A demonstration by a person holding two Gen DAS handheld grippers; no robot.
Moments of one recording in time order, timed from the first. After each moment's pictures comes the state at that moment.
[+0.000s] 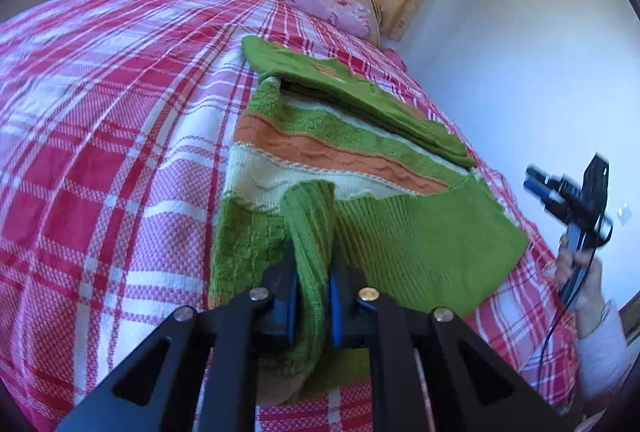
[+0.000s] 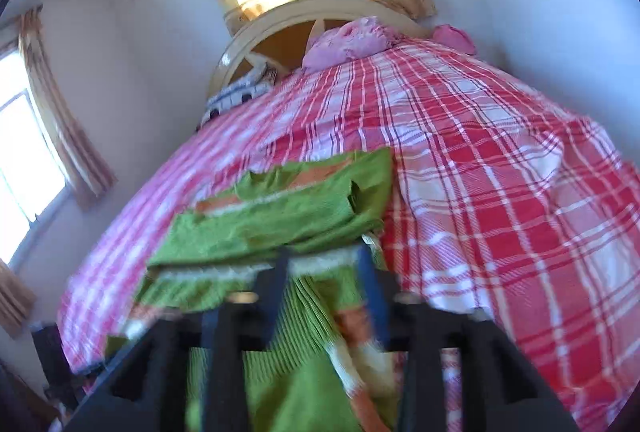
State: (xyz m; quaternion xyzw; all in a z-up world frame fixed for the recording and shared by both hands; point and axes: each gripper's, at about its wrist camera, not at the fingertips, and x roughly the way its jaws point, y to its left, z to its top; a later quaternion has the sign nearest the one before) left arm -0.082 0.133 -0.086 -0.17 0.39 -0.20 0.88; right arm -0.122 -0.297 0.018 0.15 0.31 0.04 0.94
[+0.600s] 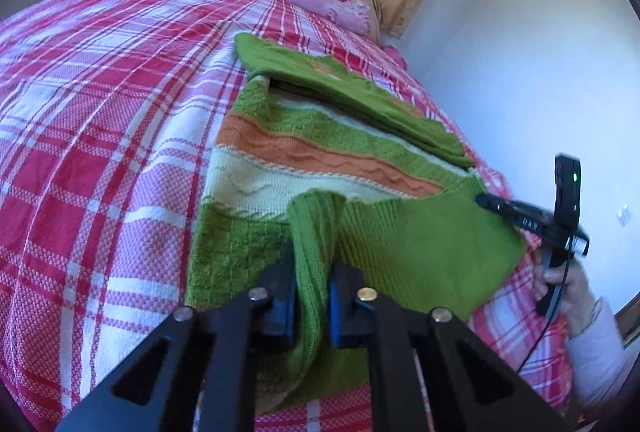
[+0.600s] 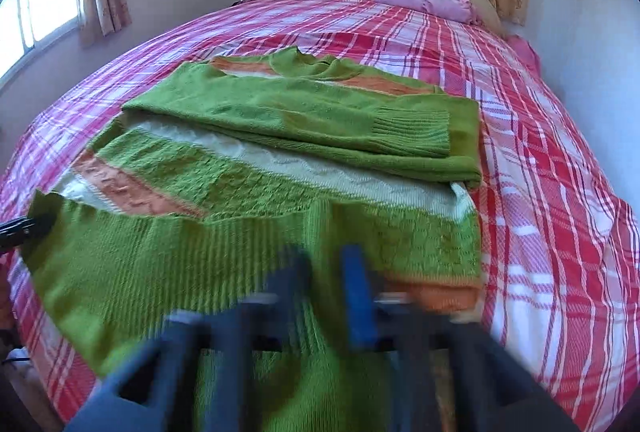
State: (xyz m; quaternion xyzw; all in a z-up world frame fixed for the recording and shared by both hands) left arm -0.077 0.125 -0.078 -0.17 0.40 -0.21 0.88; right arm -0.083 -0.225 -0.031 -0.04 0.42 0.09 0.90
